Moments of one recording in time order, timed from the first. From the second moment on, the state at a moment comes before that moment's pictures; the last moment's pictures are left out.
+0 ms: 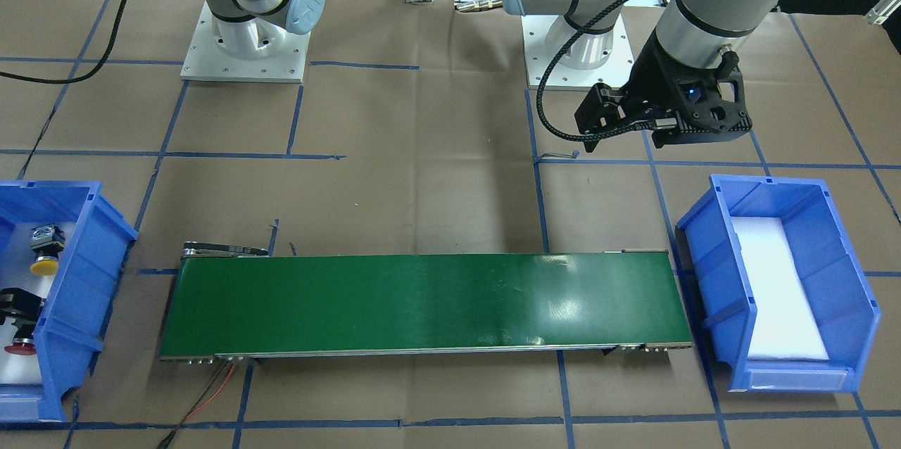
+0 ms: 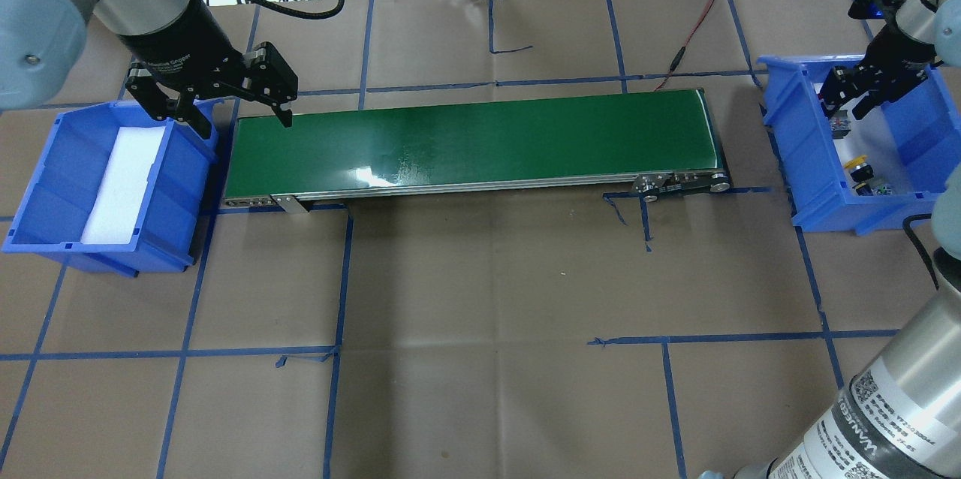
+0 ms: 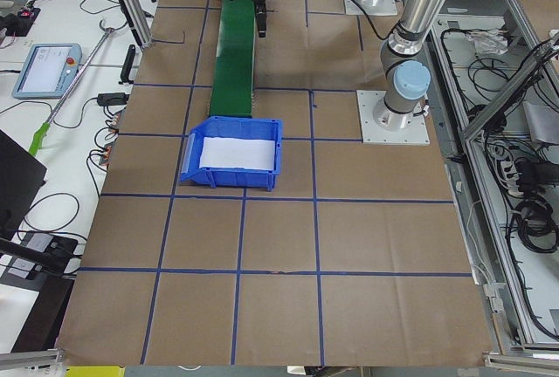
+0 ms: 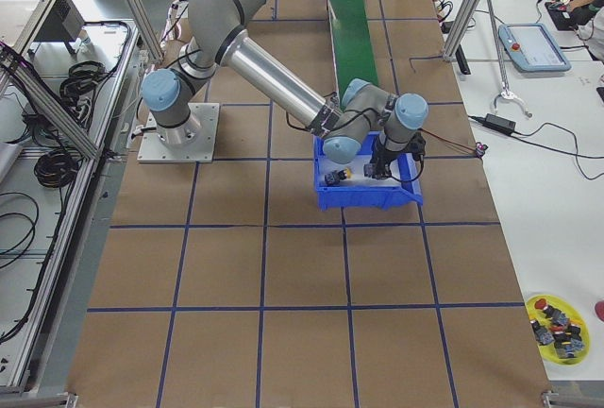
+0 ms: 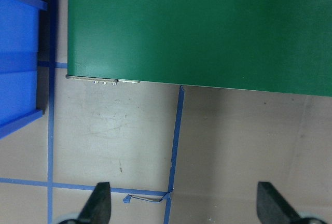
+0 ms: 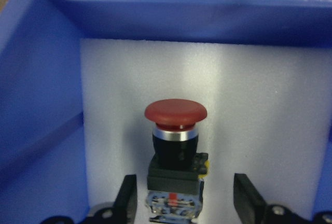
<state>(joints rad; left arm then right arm) -1.52 -1.61 -1.57 -1.57 1.55 -0.05 1.07 -0.97 1.40 -1.91 -1.54 -0.55</state>
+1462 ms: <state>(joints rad) -1.52 -1.61 -1.57 -1.57 1.55 -0.05 1.41 -1.29 1.28 -1.49 -1.53 -0.19</state>
